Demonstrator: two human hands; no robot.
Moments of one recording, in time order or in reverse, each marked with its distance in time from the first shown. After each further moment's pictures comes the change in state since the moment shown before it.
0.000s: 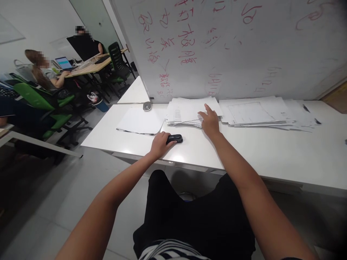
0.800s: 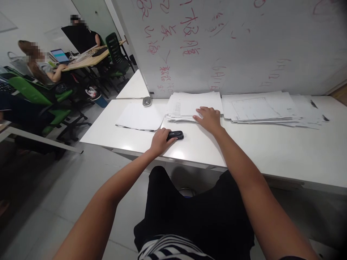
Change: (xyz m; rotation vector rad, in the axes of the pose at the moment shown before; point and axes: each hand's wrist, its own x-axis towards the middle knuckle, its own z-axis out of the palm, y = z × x) left_hand 0.000 0.001 0.000 -0.006 0.017 0.006; right_hand 0.009 -0.009 -0.005 -0.011 -0.220 0.052
